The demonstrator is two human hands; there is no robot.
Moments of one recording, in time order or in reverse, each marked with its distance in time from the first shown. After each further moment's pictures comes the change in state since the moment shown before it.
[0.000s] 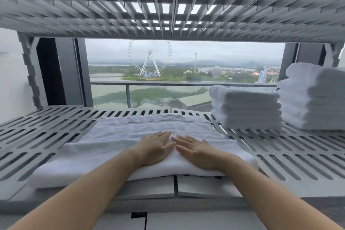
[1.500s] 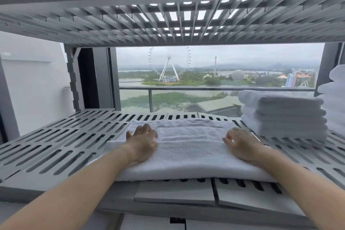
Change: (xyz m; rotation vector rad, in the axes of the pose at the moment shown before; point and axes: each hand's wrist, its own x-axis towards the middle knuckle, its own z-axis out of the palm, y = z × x) left_hand -0.039 -0.100 -0.032 0.125 0.151 -0.254; right_hand 0.028 0.025 -0.026 -0.150 0.350 0.187
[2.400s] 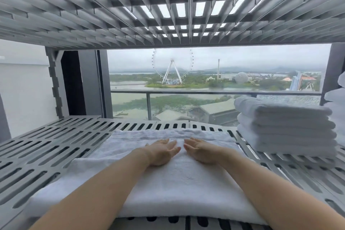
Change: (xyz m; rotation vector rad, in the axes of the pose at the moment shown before) left_hand 0.102 0.074 0.029 -0.072 -0.297 0.008; right_hand 0.103 -0.011 0.048 0.113 -0.378 -0.174
